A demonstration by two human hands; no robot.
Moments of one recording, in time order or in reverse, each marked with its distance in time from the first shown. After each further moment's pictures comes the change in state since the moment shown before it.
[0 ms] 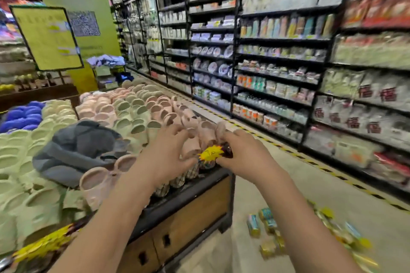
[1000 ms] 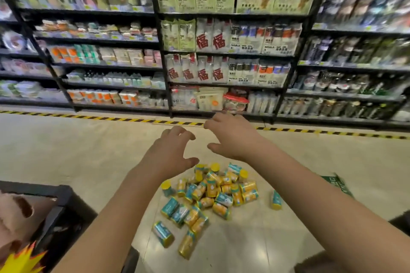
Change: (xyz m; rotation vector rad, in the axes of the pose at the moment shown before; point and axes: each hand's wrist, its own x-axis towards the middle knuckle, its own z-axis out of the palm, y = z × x) left_hand 0.407 0.281 0.308 -0.224 -0.459 0.653; right_hand 0.080 0.445 0.007 -0.358 -0.146 0.557
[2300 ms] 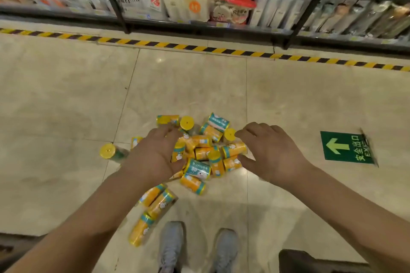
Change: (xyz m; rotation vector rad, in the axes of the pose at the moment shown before) left_hand 0.354 -0.035 0.411 -0.108 -0.332 -0.072; right_hand 0.097 0.334 0.466 0.153 -0.124 0.058
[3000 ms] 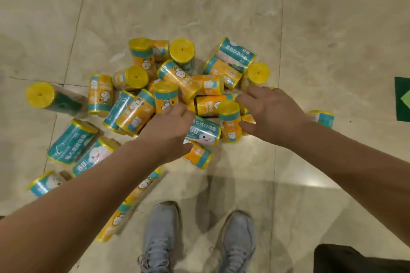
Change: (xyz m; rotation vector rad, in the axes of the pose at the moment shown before) left_hand 0.133 -0.107 0.316 0.188 -0.285 0.044; right_hand 0.059 0.039 0.353 0.051 -0.171 -0.065
